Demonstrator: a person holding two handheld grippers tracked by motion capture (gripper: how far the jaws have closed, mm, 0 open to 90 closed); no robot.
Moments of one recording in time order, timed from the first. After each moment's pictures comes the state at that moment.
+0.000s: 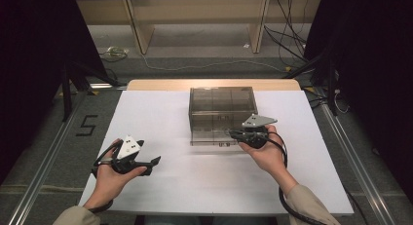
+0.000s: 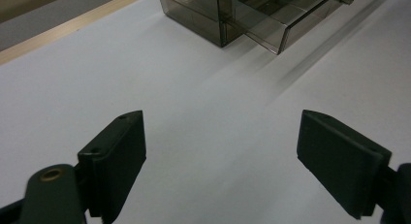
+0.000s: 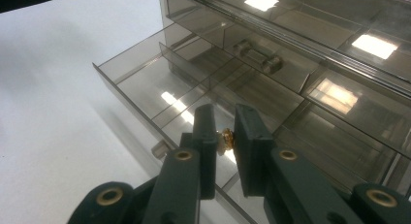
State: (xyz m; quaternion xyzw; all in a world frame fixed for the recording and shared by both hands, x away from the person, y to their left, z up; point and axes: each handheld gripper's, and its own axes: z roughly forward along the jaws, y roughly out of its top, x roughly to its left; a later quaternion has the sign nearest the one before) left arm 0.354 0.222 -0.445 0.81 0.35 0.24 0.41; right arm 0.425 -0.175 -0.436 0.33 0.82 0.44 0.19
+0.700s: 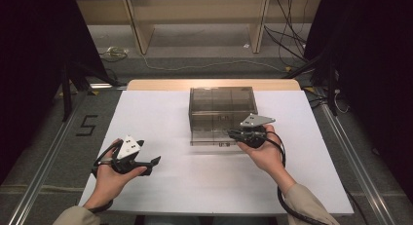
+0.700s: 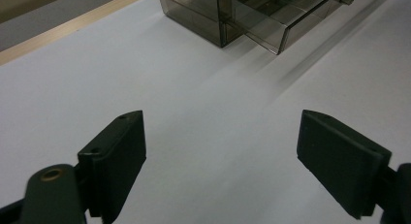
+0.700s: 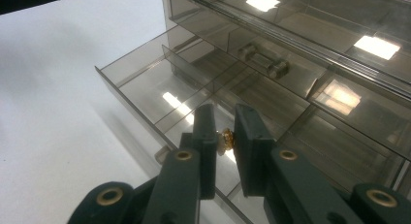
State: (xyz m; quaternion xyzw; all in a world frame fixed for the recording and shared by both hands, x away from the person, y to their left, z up) left arm 0.354 0.221 -0.445 0.81 0.35 0.24 0.41; right arm 0.427 -0.171 -0.436 0.33 0.82 0.44 0.18
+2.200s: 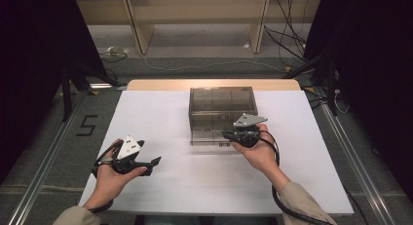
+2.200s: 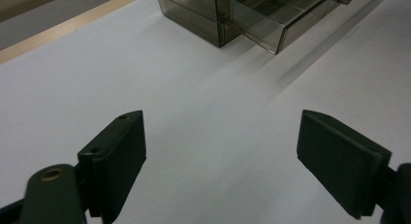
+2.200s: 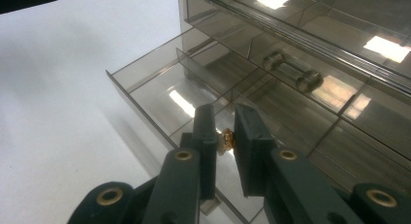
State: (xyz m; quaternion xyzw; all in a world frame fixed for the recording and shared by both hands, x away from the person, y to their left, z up) left arm 0.354 0.221 -0.446 0.81 0.35 0.24 0.41; right arm 0.431 -0.154 -0.439 0.31 0.82 0.44 0.17
